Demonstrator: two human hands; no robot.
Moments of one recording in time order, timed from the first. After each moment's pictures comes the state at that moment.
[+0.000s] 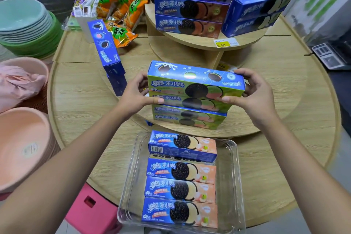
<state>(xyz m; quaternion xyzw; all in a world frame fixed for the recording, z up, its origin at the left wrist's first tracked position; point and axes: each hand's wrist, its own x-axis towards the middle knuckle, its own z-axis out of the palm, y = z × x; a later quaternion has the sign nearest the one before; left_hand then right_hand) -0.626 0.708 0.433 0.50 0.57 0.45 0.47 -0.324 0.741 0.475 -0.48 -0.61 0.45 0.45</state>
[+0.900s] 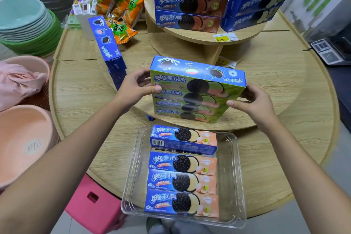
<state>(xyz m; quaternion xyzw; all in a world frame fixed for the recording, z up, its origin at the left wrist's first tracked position) -0.632 0.704 0.441 0.50 0.55 0.45 0.48 -0.298 0.727 0.445 -0.52 -0.61 0.46 0.38</state>
